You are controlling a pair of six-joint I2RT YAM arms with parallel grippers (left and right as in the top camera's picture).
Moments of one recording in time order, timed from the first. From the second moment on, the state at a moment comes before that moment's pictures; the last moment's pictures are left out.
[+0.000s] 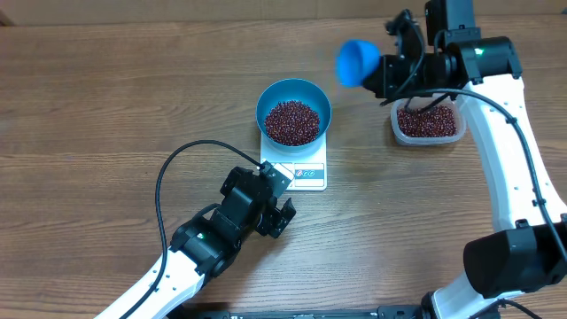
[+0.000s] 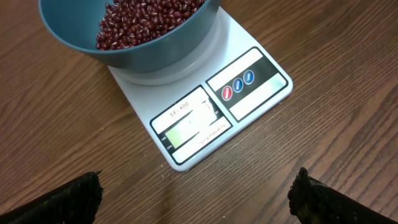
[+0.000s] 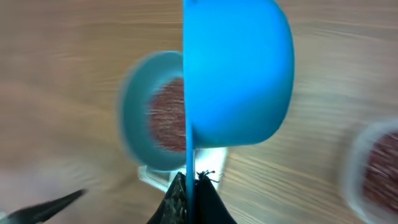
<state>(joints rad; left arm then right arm) -0.70 1.11 0.61 -0.28 -0.16 0.06 0.13 1.78 1.83 -1.11 -0.49 0.07</state>
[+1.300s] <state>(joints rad) -0.70 1.11 0.61 -0.28 -0.16 0.06 0.52 1.86 1.83 -1.07 0.02 0.00</state>
